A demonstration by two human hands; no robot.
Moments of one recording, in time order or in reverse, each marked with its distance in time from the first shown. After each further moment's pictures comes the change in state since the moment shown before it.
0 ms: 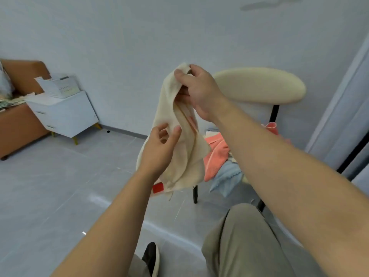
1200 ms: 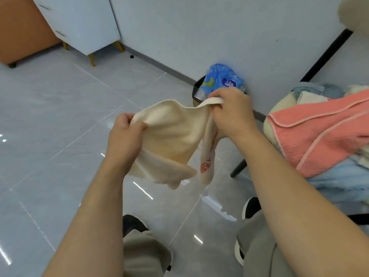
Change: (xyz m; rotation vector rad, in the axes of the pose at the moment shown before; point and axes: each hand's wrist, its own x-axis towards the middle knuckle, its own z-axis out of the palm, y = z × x) left_hand 0.128 -0.255 -0.156 0.089 0.363 -0.420; right_hand 0.093 0.343 0.094 -1.003 -0.019 -0.056
